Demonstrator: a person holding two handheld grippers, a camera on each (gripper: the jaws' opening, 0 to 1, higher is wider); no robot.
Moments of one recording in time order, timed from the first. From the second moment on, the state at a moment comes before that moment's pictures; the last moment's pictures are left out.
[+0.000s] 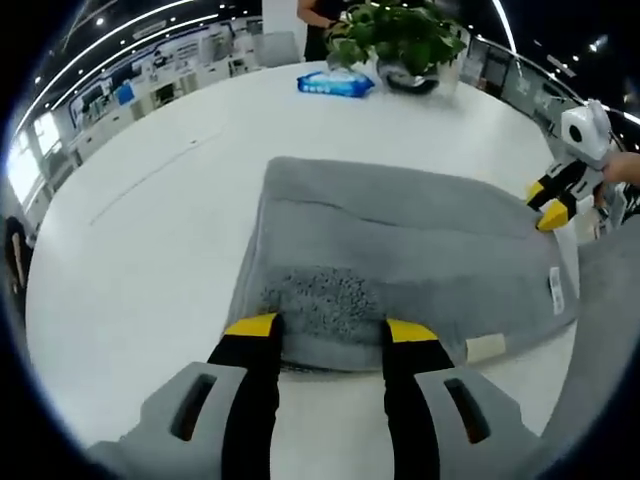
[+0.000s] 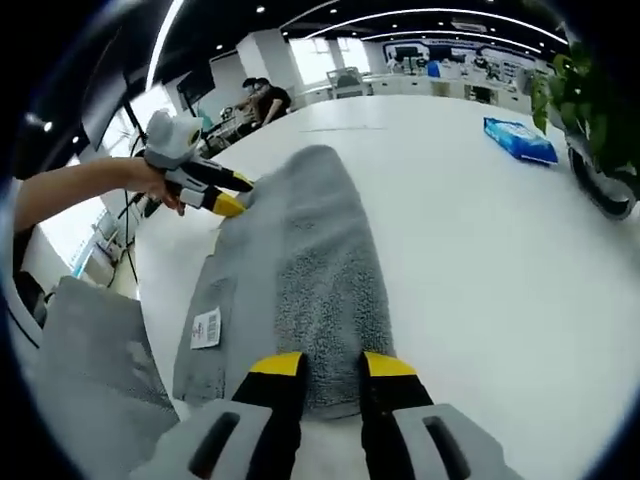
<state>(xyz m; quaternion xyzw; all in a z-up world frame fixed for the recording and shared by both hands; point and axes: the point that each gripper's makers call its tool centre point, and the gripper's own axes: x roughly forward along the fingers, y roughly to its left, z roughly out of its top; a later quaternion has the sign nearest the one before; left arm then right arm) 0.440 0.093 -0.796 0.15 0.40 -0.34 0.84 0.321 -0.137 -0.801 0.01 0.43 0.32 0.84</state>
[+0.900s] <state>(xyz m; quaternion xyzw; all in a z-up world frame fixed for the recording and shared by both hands) 0.479 0.062 -0.798 0.20 0.40 -0.42 0.79 0.299 -0.127 -0.802 -0.02 0.45 0.32 0.83</state>
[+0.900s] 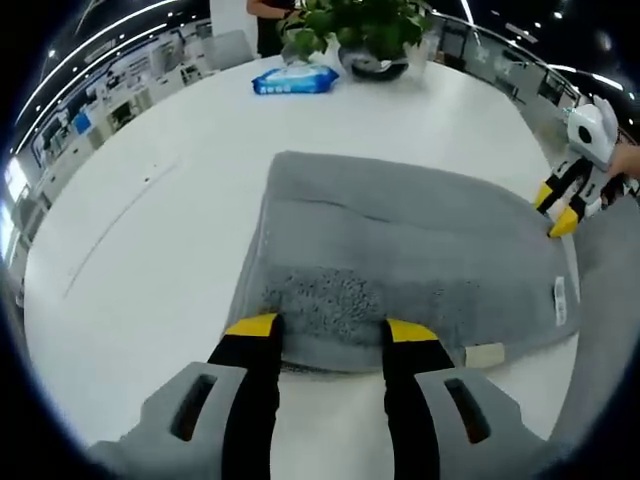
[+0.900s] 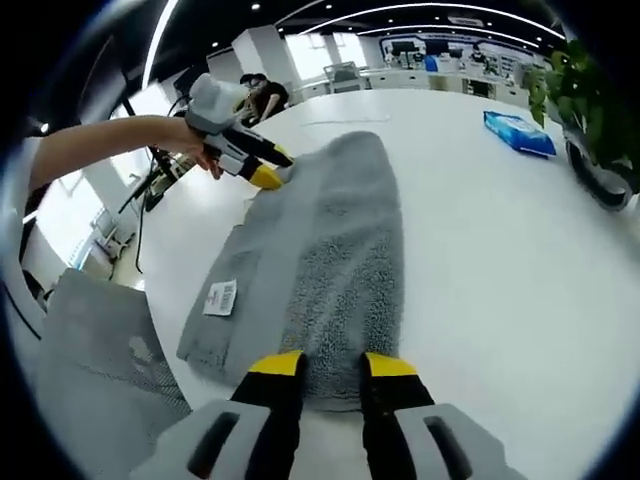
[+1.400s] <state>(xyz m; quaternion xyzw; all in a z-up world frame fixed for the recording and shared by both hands) 0.500 0.044 -0.798 0.21 0.38 -0.45 0.78 0.287 -0.114 -0.800 -0.01 0.44 0.33 0.84</state>
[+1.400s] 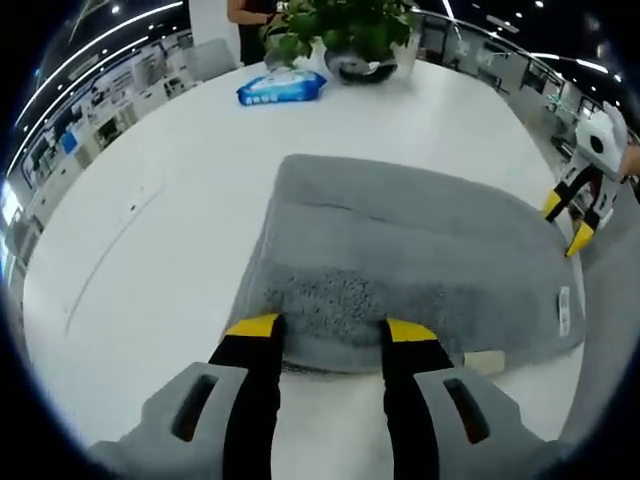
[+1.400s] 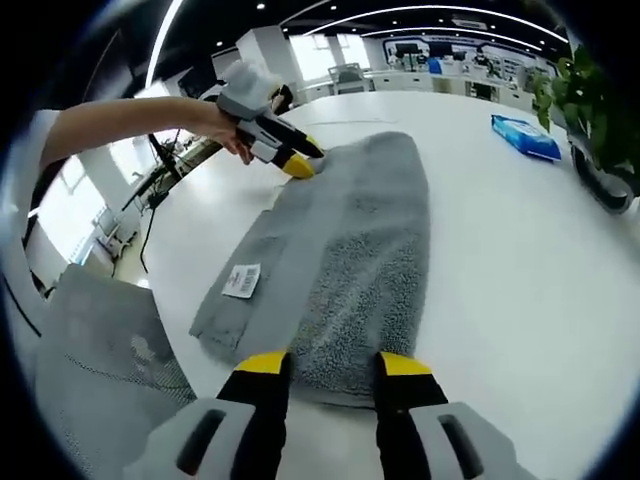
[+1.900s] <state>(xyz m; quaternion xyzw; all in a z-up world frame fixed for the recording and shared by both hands) 0.520 0.024 -0.798 0.23 0.38 -0.48 0.76 0.285 -0.108 -0.799 -0.01 0.44 0.32 0.84</state>
